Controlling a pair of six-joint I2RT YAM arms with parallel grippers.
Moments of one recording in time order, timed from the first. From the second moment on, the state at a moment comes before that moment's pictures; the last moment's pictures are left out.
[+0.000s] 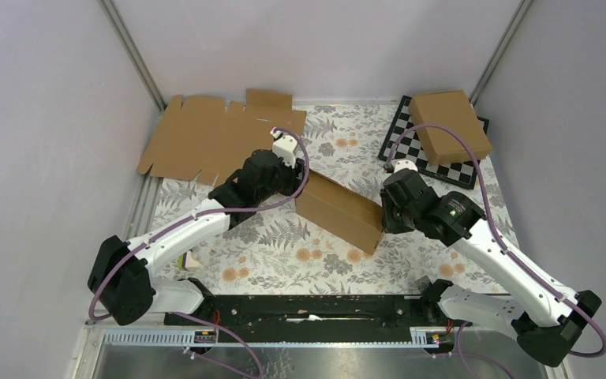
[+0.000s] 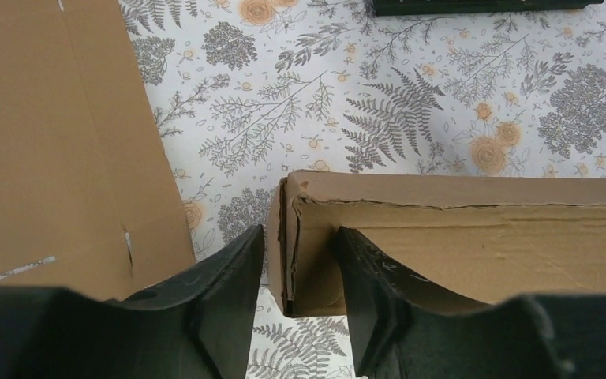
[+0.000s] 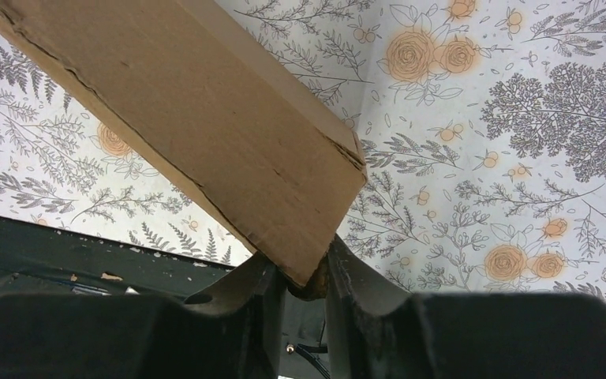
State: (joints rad) left arm -0.71 1.29 0.92 -0.04 -0.06 -0.18; right arm 0.75 1.00 1.11 -1.09 0.24 0.51
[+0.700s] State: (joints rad) left arm -0.71 1.29 1.03 -0.20 -0.07 -0.21; right arm 0.75 0.99 1.10 -1.09 0.25 0.51
